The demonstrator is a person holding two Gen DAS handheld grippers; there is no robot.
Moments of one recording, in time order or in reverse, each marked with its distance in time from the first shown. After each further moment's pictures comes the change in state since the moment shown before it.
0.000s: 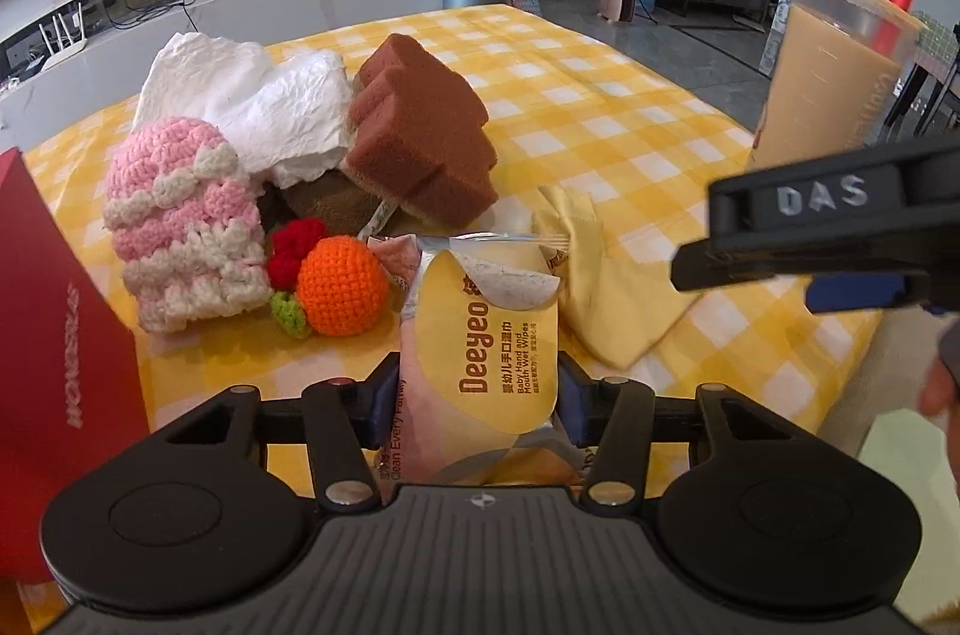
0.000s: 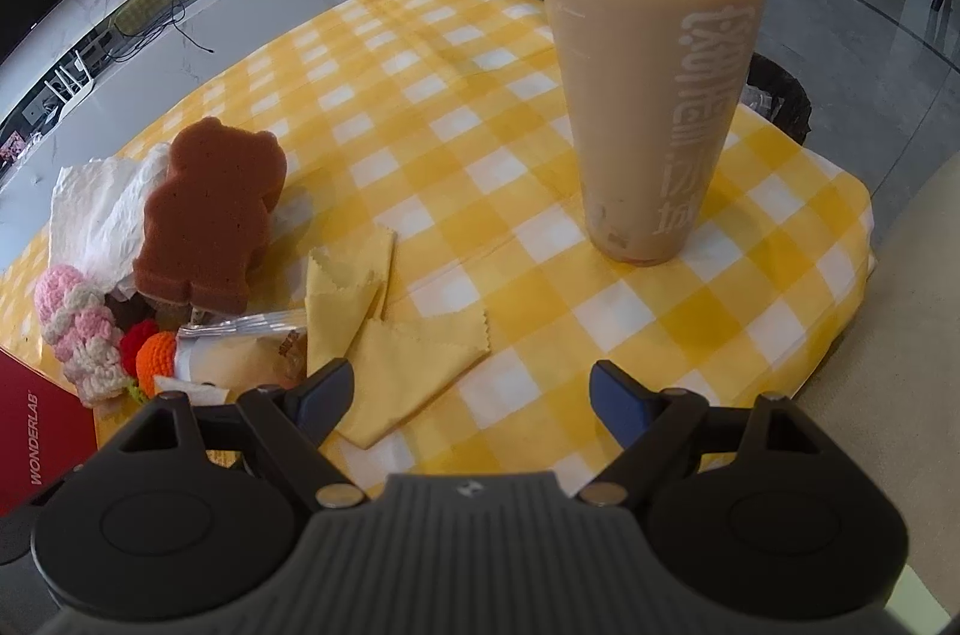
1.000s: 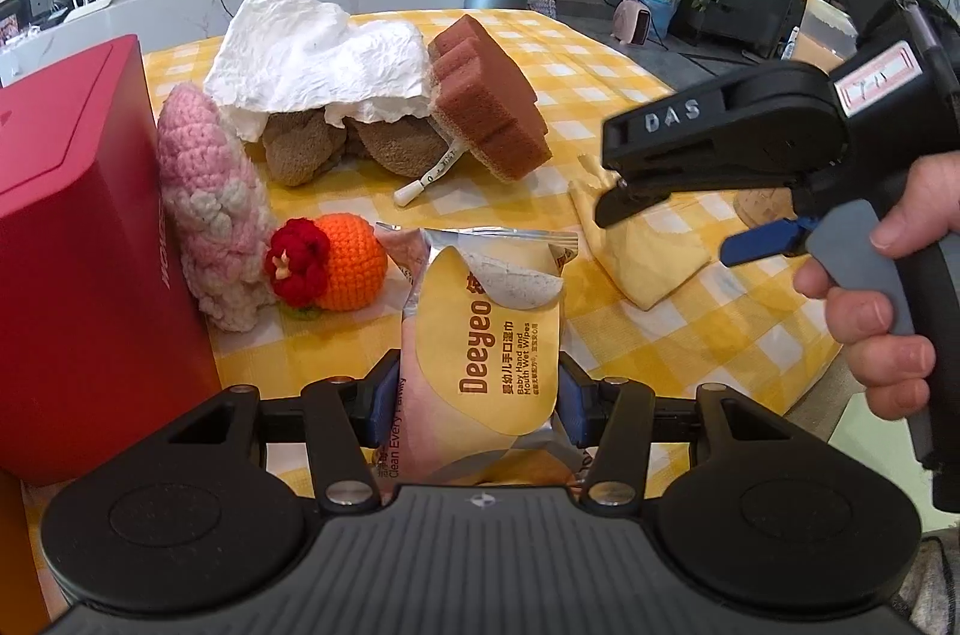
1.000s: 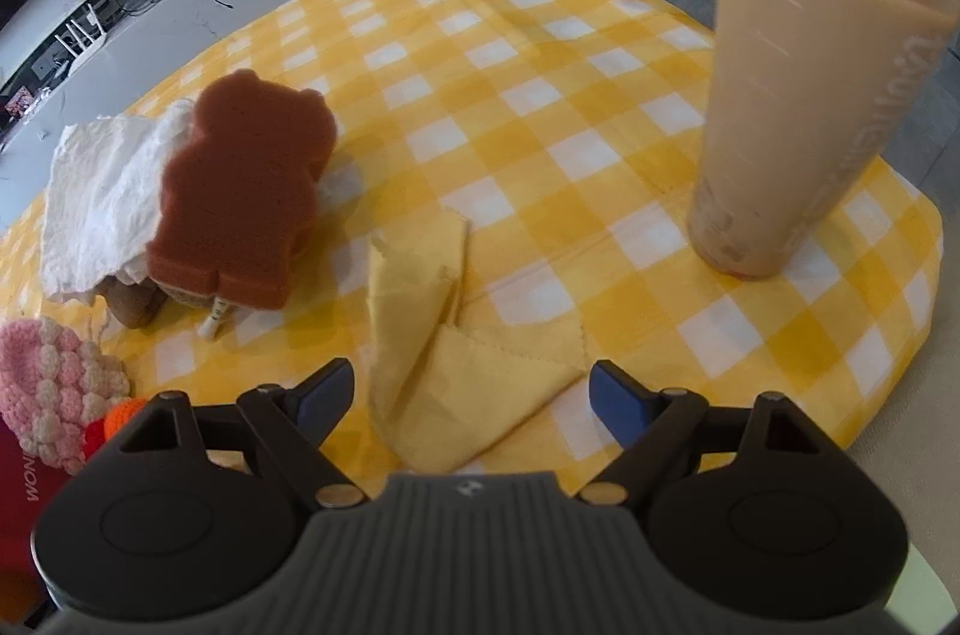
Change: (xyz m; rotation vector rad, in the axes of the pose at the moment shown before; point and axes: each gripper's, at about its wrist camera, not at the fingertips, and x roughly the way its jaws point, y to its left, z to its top) left arm -0.026 0.033 -0.033 -0.106 -0.026 -0.038; right arm 0.033 0.040 0.012 -0.057 0.062 0.020
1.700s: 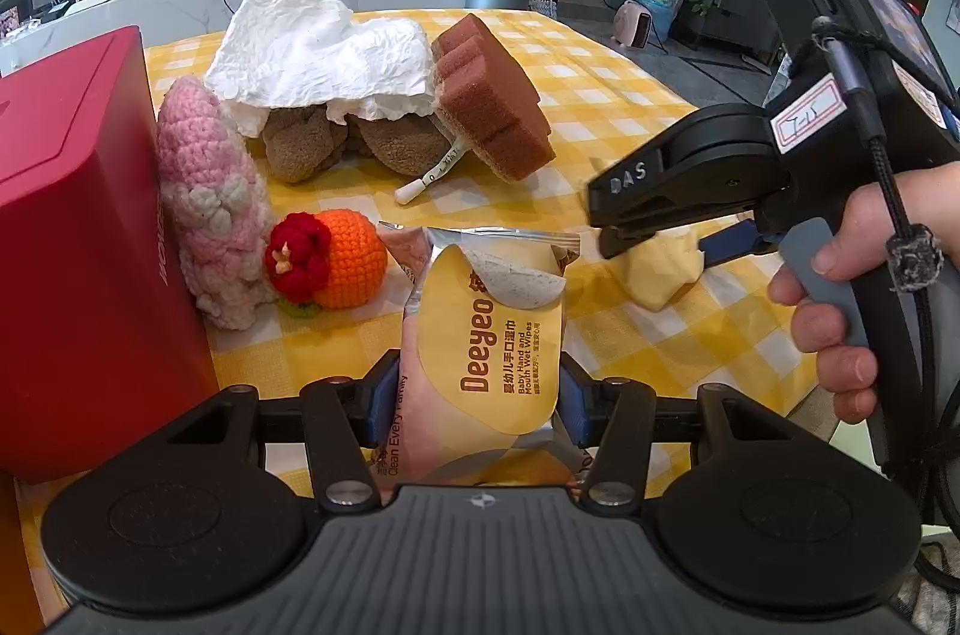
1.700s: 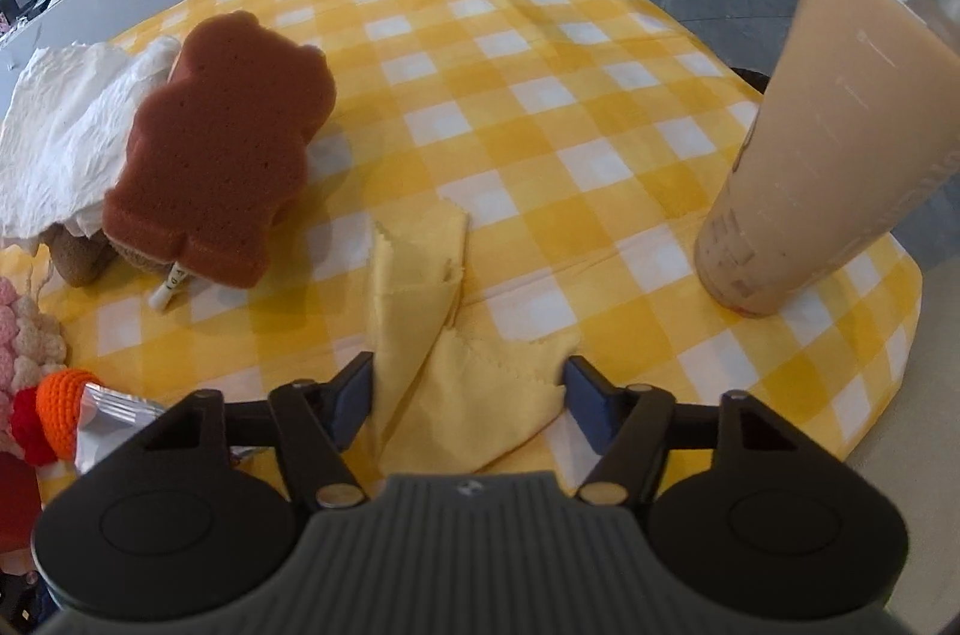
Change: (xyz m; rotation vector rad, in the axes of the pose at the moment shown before) left arm 0.001 0.002 -0.002 -0.014 -0.006 -0.005; right arm 0.019 0.019 -0.002 -0.130 0.008 -0.138
